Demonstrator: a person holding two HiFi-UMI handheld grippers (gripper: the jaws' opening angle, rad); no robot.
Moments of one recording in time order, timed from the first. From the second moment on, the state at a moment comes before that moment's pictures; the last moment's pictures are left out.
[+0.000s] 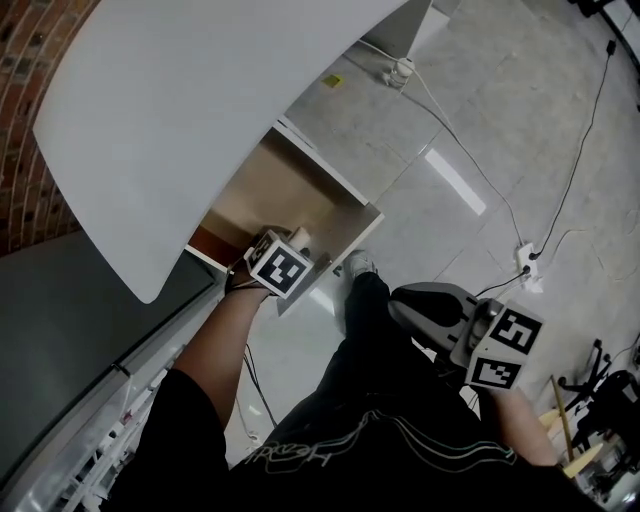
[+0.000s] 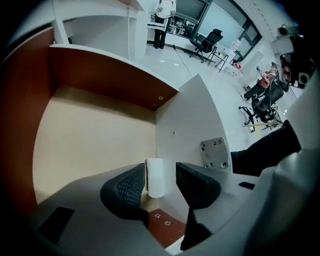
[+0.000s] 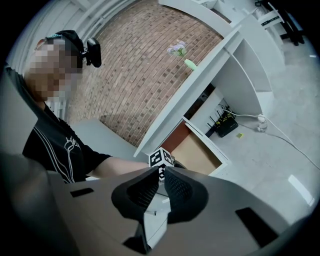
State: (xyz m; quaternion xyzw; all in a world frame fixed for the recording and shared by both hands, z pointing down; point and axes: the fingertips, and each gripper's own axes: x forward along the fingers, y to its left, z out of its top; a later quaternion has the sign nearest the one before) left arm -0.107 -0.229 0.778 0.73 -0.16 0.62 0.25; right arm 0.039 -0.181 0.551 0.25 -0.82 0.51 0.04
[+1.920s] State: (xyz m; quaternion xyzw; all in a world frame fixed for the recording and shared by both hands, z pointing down) left arm -0.116 -0.226 0.772 0.72 -0.22 0.58 0.32; right arm 0.018 -0.165 0.557 0.23 -0.84 0.49 0.05
